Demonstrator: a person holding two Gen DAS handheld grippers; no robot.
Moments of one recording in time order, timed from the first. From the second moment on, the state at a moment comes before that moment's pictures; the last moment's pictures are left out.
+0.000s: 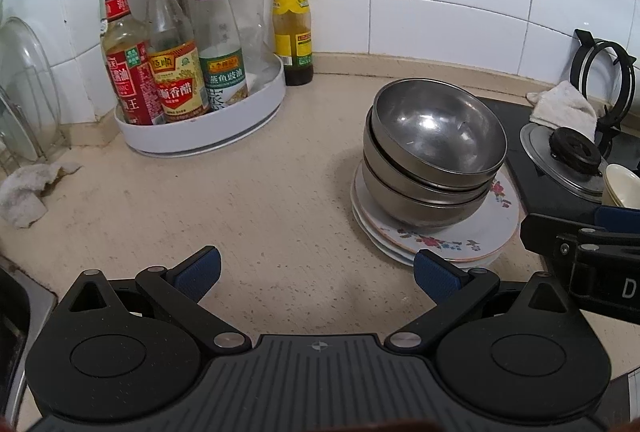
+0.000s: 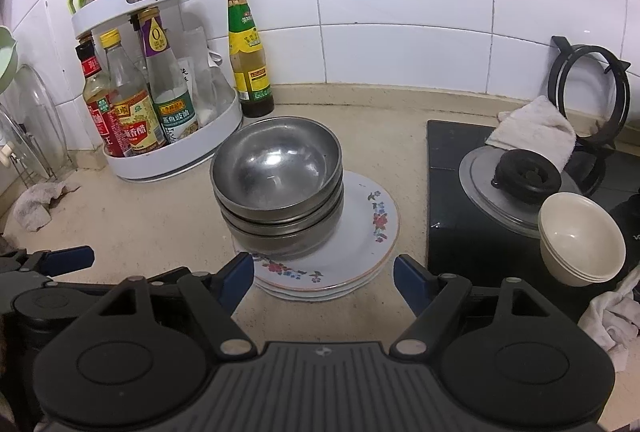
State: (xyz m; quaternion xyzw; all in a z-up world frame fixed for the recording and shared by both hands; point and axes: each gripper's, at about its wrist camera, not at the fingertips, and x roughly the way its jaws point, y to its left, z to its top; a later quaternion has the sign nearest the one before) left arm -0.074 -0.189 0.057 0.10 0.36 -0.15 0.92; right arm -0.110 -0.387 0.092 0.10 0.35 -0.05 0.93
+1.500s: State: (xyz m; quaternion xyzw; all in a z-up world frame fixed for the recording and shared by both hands) left arm -0.069 -0.192 0.058 0.08 0.35 -0.15 0.92; right arm -0.112 -0.396 0.082 0.11 0.36 -0.08 0.92
